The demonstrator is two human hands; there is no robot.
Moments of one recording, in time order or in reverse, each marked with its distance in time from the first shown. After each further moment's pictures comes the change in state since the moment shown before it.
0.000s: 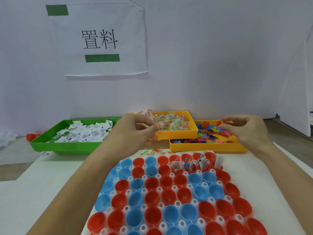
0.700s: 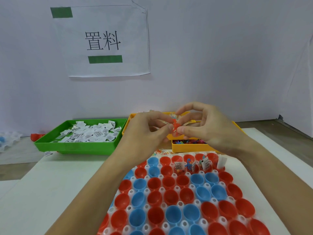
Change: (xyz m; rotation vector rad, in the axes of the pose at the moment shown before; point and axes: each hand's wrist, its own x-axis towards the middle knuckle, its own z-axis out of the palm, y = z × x) left_hand -0.002 0.008 0.020 -0.089 0.045 0.205; right_hand -0.049 -0.114 0.030 0.338 -0.606 -0.233
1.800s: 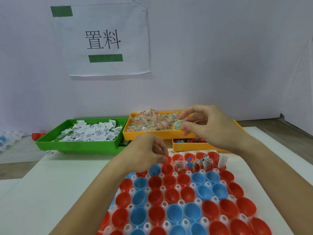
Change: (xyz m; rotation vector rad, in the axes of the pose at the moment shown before) left_hand -0.002 -0.033 0.000 0.292 -0.355 -0.233; right_hand 0.003 0.011 -0.003 -0.264 0.066 0.036
